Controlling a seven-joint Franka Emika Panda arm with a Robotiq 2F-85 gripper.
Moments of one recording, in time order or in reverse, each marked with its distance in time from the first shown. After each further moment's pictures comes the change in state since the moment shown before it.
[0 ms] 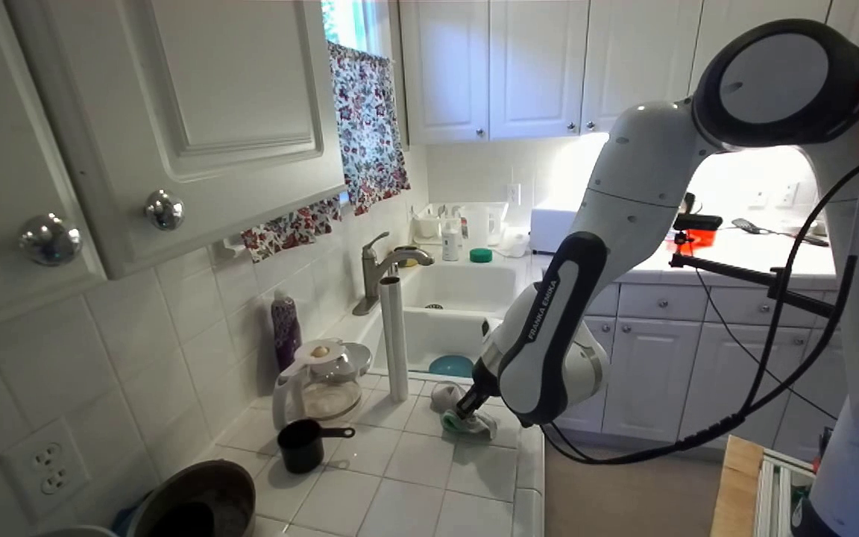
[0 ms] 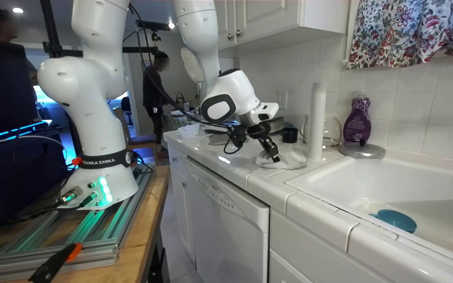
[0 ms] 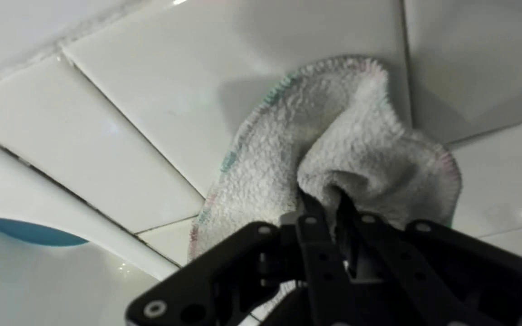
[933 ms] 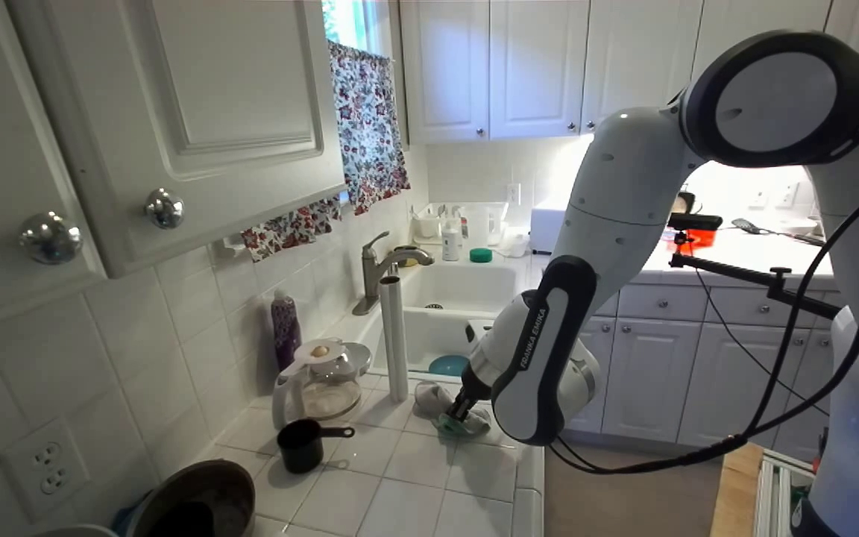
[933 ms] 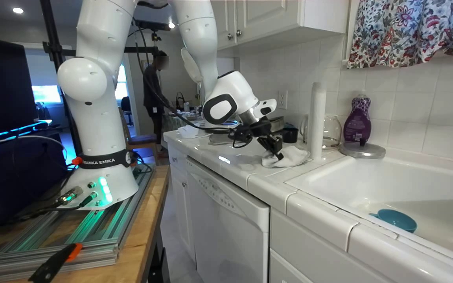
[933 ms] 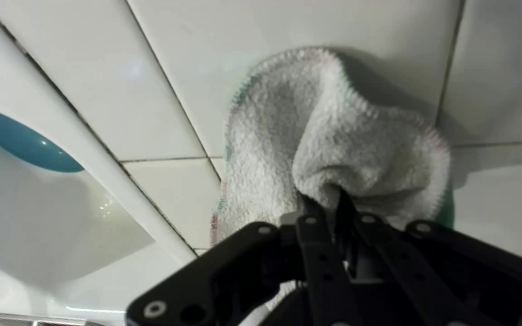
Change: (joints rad) arm 0.454 0.022 -0.394 0.034 -0.006 0.045 -0.095
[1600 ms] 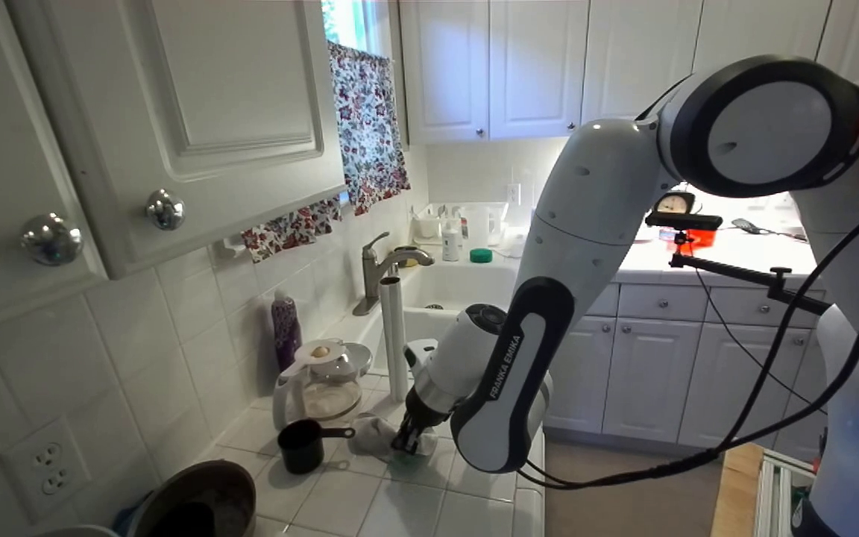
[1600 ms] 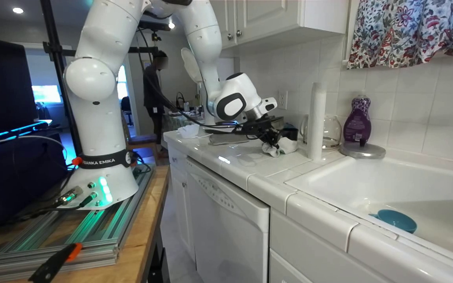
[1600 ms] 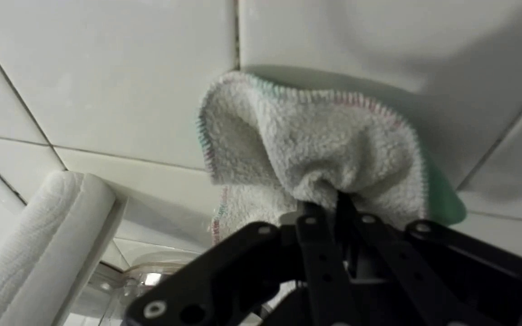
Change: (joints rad) arm 0.150 0.089 -0.013 0.188 -0.133 -0.110 0.002
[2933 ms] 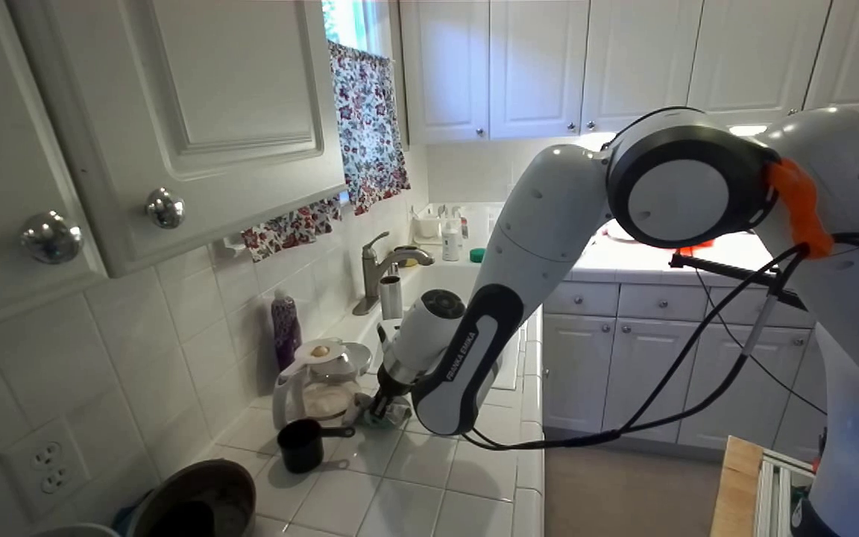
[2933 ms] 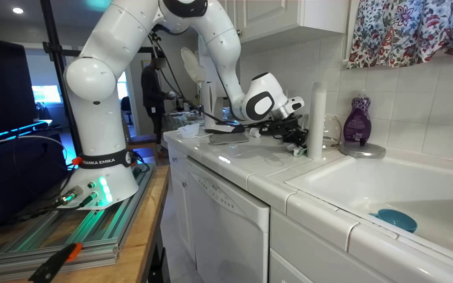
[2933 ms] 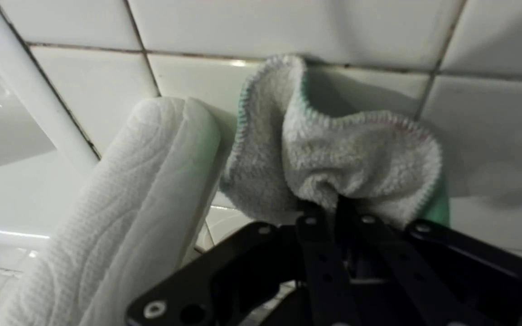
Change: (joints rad) arm 0.010 0.169 -0.137 0.310 -0.138 -0.132 0.171
